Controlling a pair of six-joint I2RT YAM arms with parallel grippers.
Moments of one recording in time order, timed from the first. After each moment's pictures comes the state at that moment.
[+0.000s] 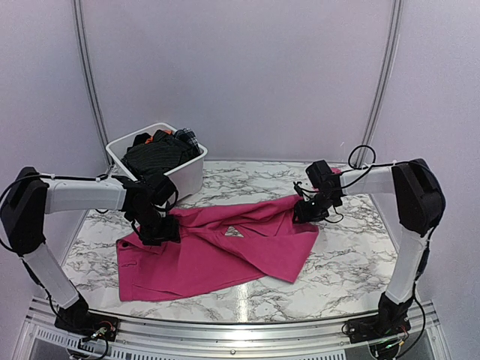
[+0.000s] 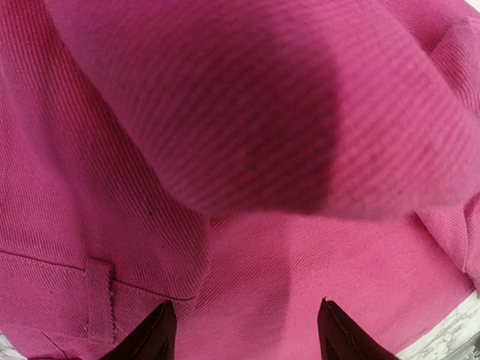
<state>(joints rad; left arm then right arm) -0.63 1.66 1.05 -0.68 0.02 -0.69 0.37 1.91 1.22 -0.46 -0.16 0.16</state>
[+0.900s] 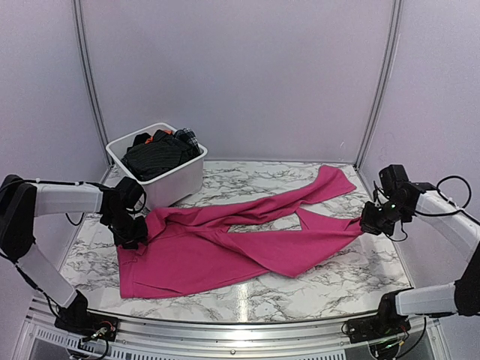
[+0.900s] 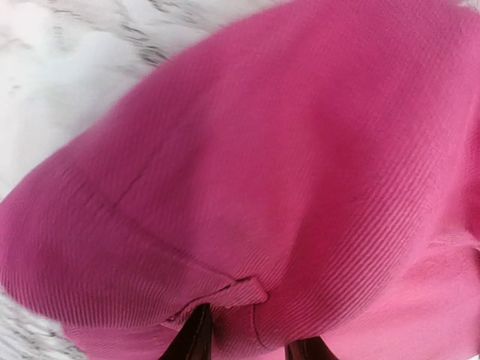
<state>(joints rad) -0.38 1.57 0.87 -0.64 0.02 -0.76 0.05 1.14 0.85 -0.82 -0.04 0.47</state>
